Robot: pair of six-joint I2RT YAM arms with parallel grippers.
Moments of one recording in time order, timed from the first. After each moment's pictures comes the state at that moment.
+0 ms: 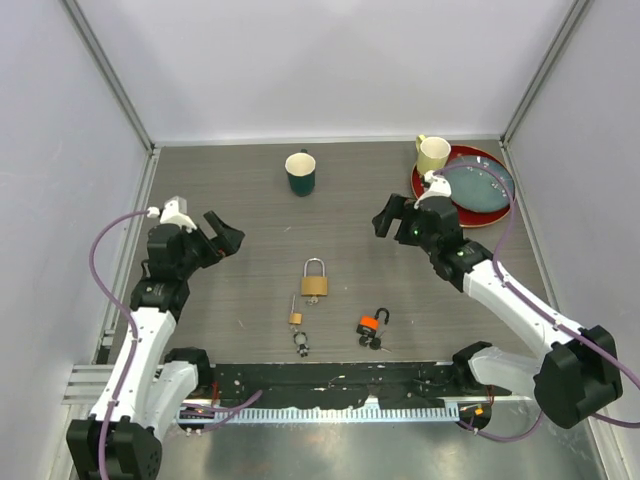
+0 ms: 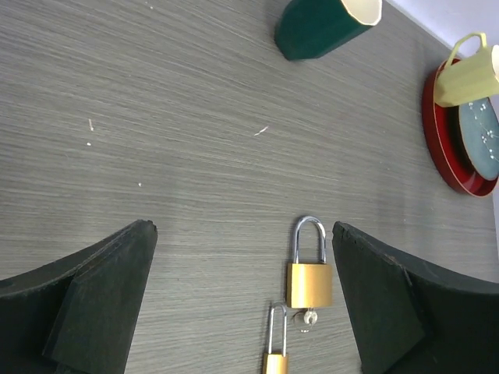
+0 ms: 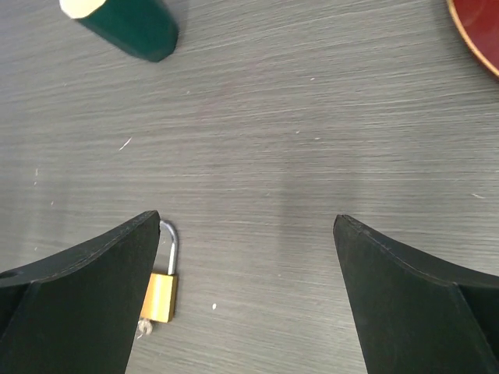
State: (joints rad) left arm -0.04 0.81 0.62 -0.25 0.18 -0.55; right arm 0.40 1.13 0.78 -0.11 0.10 0.51
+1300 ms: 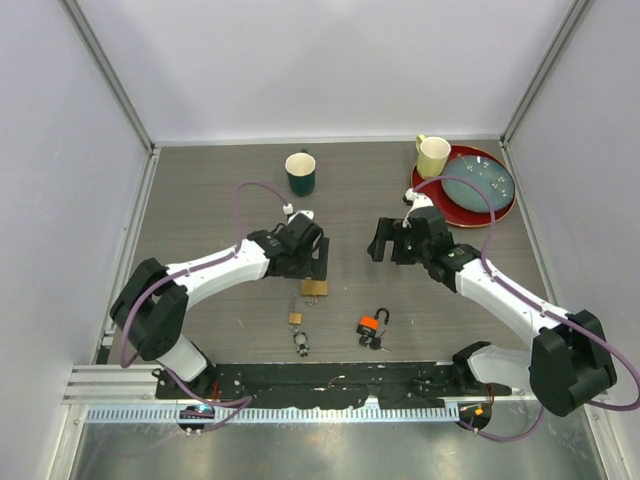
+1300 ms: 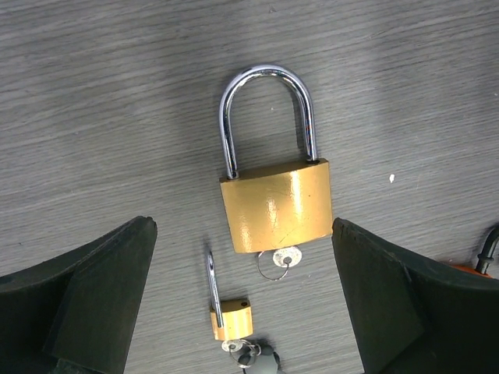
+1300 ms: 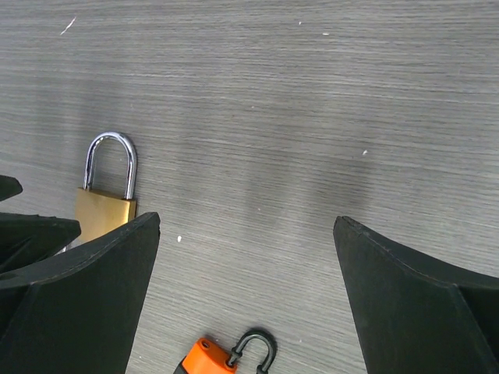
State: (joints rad) left arm -0.77 1.58 1.04 -0.51 -0.19 -0.61; right arm 0.45 1.19 0.72 -0.21 -0.01 0.44
